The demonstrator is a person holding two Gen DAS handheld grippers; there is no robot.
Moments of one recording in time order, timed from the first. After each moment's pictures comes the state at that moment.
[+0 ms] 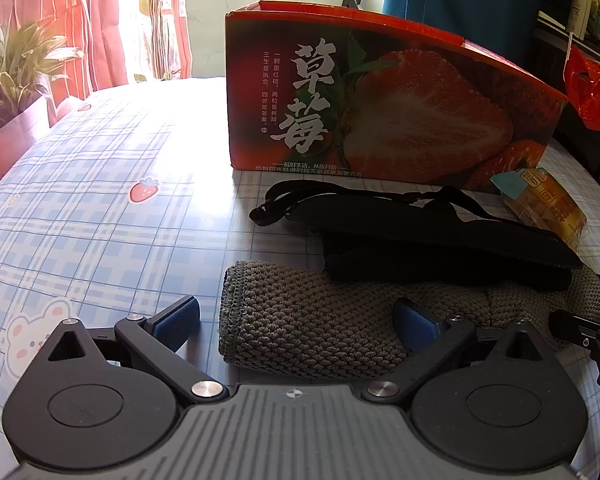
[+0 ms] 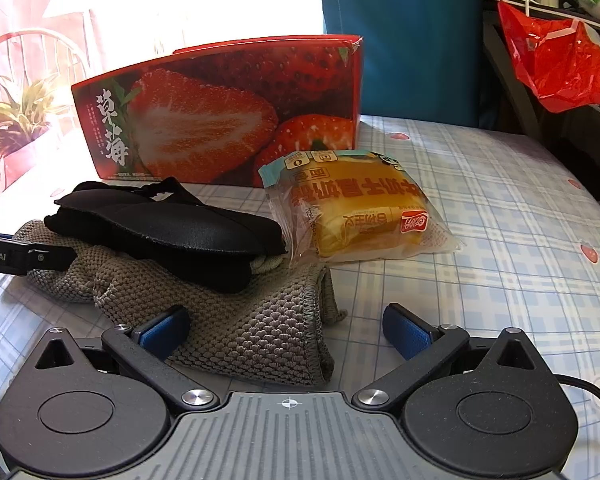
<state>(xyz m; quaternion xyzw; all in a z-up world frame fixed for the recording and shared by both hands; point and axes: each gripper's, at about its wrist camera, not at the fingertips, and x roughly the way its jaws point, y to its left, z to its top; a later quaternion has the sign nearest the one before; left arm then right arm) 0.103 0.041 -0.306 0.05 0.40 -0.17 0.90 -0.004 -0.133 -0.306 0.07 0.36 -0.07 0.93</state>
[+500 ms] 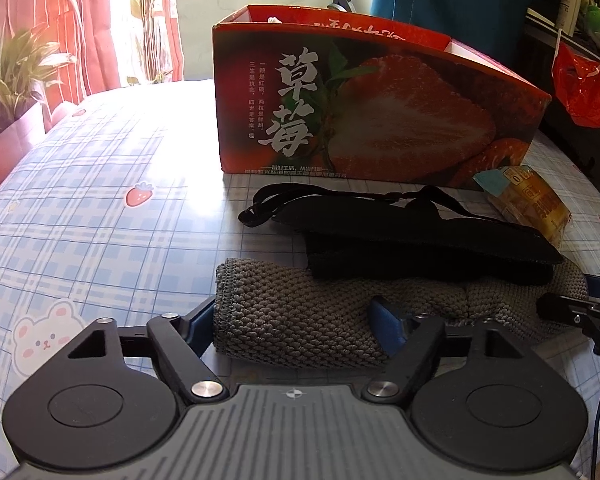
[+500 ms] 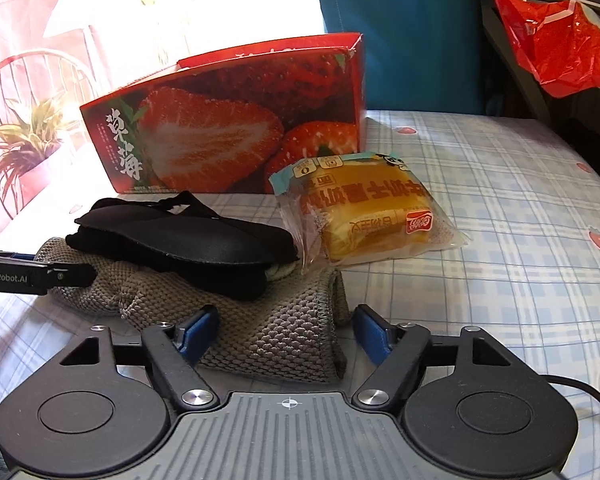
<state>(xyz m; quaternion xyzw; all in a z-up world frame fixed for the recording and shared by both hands) 0.097 0.038 -0.295 0.06 0.40 -0.18 0.90 -0.008 -0.135 -0.296 0.10 0.36 -0.05 0.93</state>
